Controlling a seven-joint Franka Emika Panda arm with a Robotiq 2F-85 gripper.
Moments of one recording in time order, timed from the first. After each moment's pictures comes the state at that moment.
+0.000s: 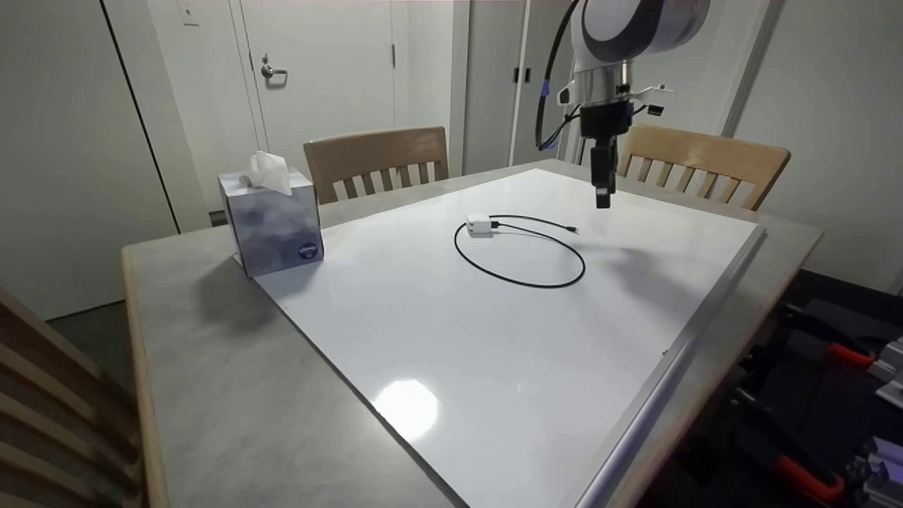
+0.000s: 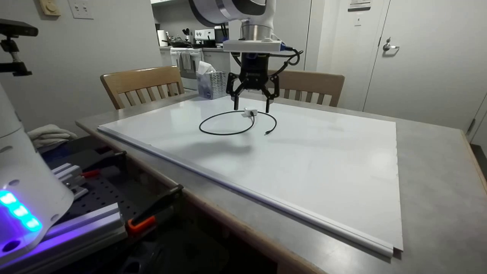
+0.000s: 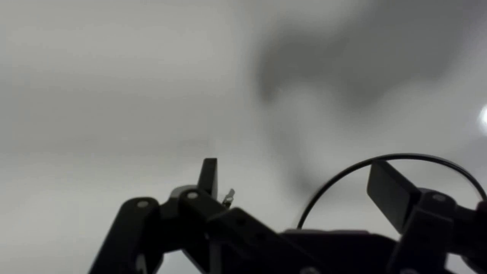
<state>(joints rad) -0.08 0.33 -0.08 -2.20 -0.14 2.32 -0.50</state>
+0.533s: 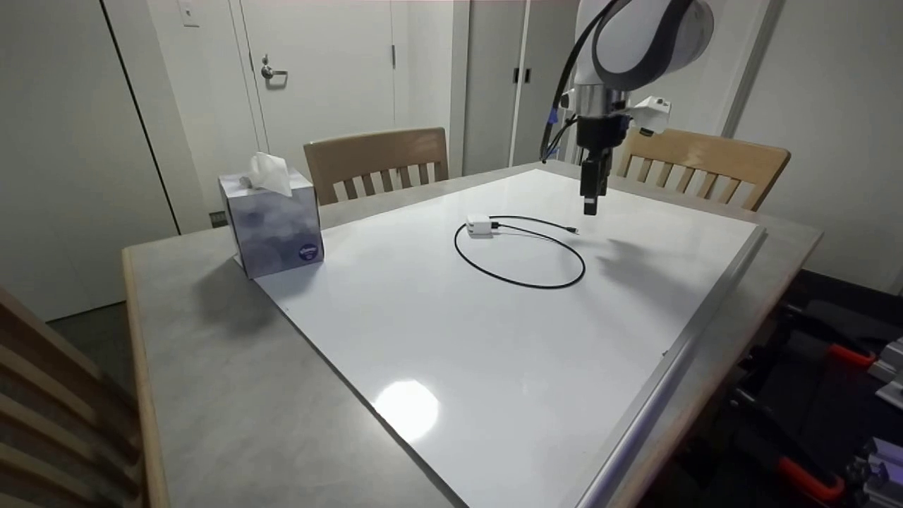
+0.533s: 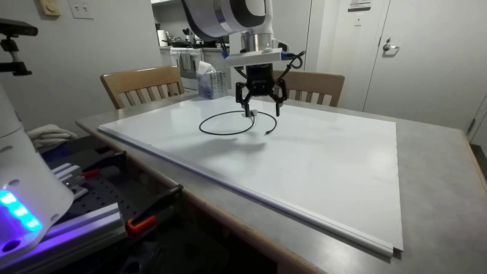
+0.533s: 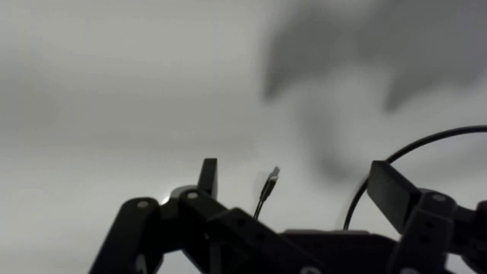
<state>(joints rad) -0.09 0.36 -0.10 -2.24 -0.25 2.56 -0.36</state>
